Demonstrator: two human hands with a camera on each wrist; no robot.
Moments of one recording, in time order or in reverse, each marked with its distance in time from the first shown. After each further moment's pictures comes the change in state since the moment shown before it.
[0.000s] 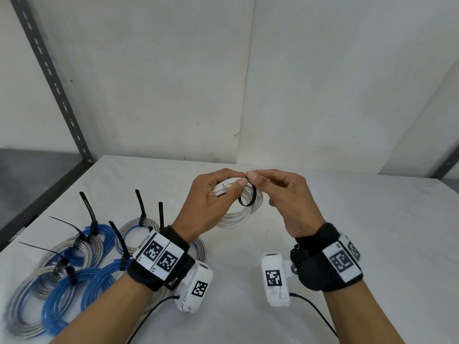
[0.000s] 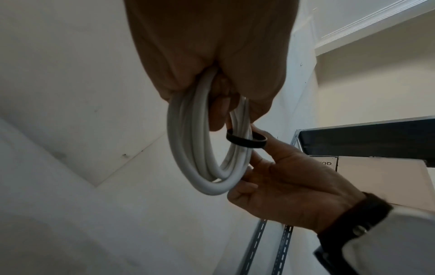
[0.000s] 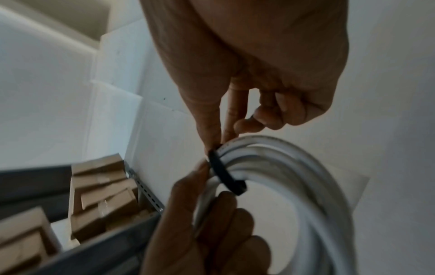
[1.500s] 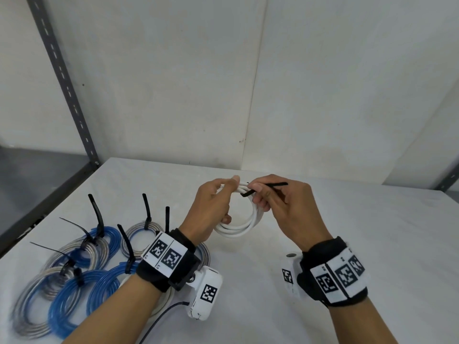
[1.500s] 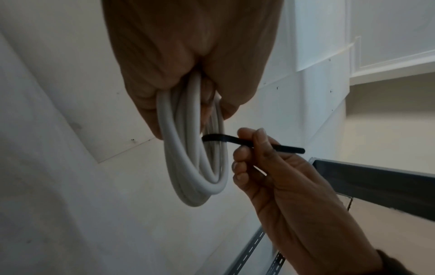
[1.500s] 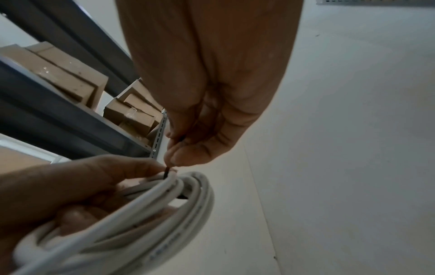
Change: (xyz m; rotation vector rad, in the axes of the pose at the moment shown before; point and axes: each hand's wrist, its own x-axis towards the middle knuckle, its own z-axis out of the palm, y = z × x) left_hand 0.010 -0.007 0.002 -0.261 0.098 -0.529; right_hand 0.001 0.006 -0.004 -0.366 -0.146 -0.407
